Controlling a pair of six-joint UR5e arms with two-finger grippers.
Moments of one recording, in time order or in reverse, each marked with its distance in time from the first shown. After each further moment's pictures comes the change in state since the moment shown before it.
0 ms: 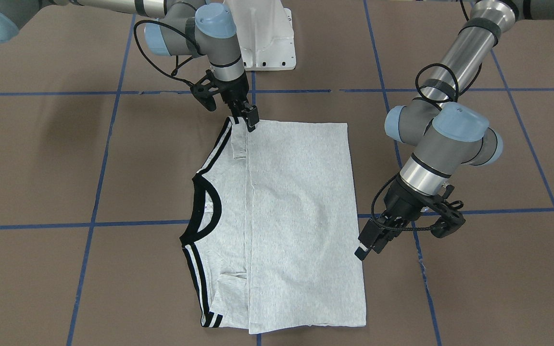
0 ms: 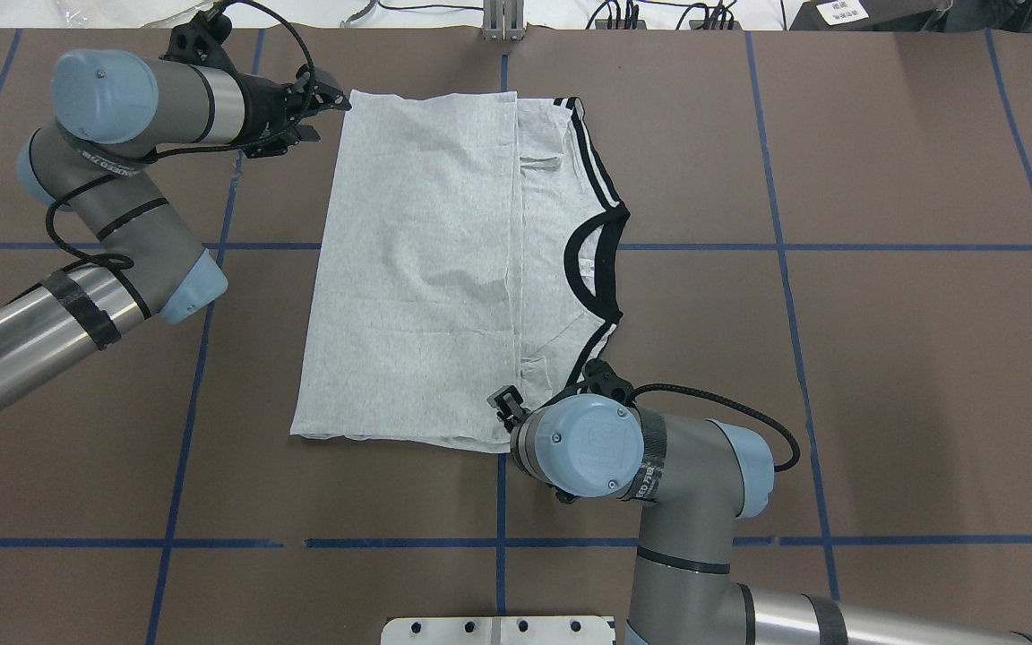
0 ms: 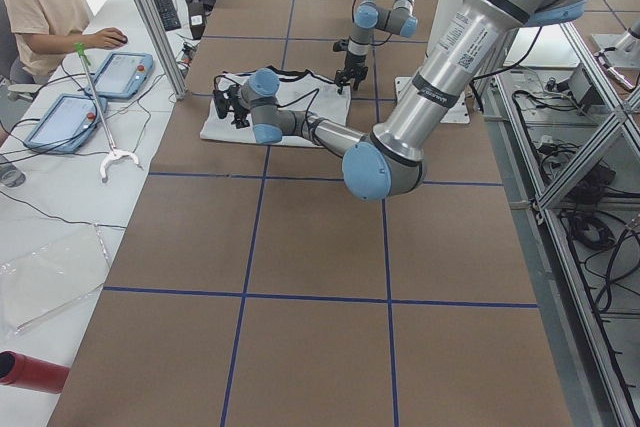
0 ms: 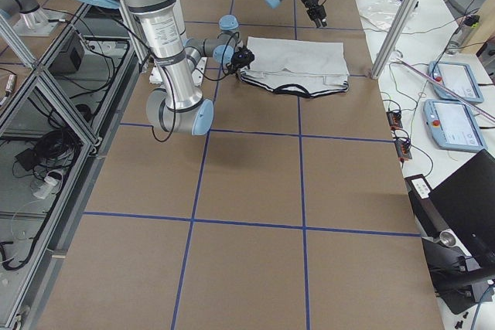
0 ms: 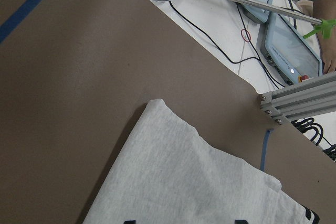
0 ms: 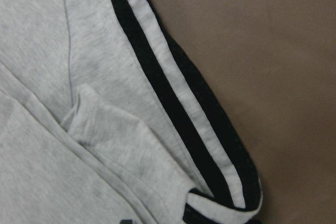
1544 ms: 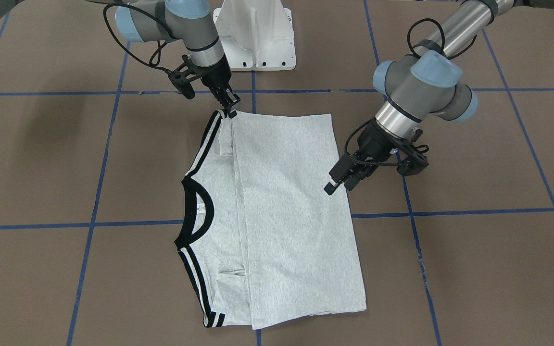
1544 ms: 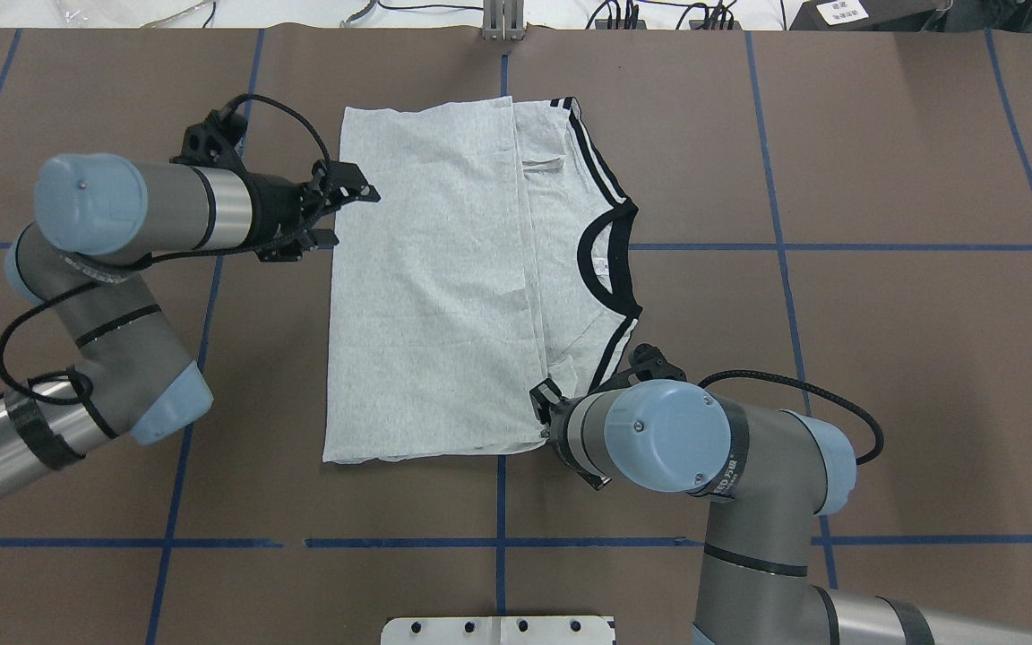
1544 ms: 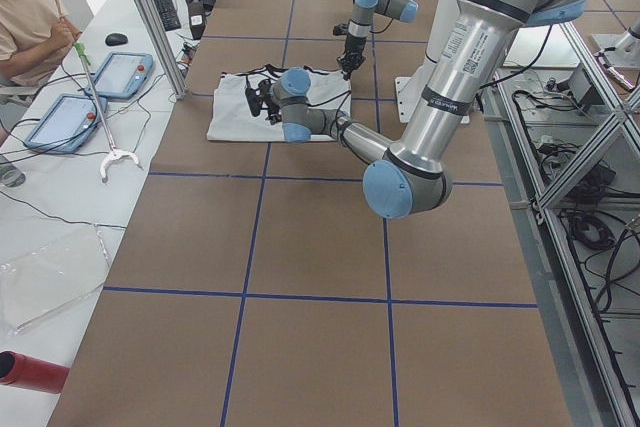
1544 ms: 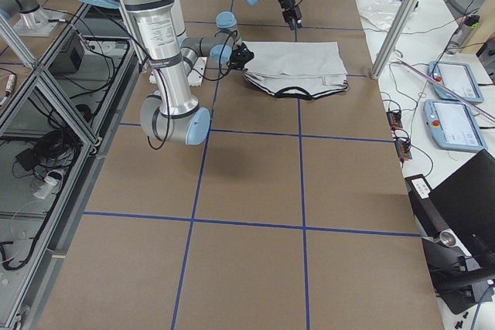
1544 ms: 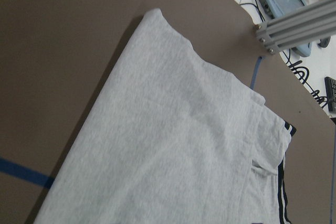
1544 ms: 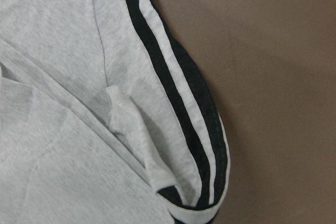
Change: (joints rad) left arm 0.178 0.193 -0.395 0.147 0.015 -0.145; right arm 0.024 -0.118 0.177 0.000 0.024 0.002
